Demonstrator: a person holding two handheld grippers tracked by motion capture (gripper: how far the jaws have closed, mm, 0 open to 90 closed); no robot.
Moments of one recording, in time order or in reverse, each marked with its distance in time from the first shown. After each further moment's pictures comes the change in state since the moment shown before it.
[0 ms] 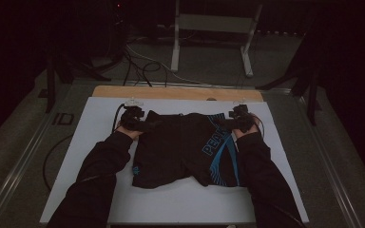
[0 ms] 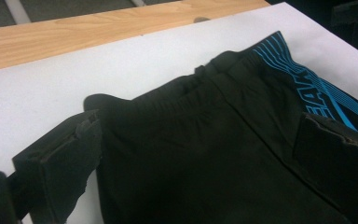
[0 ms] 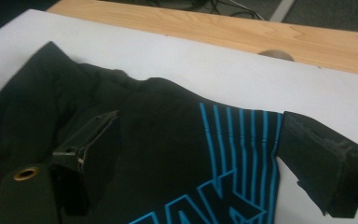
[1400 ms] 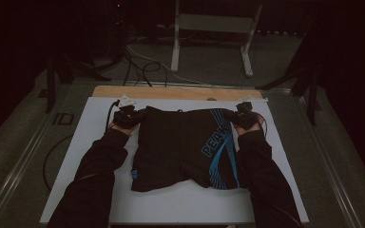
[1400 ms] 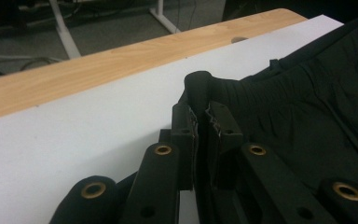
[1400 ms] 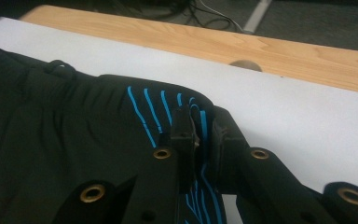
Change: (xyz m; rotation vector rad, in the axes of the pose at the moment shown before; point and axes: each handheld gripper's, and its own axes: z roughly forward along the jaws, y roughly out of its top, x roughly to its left) left arm 0.022 -0.001 -0.004 -0.078 0.144 0.044; right arm -0.005 0.010 -0.008 -0.008 -0.112 0.006
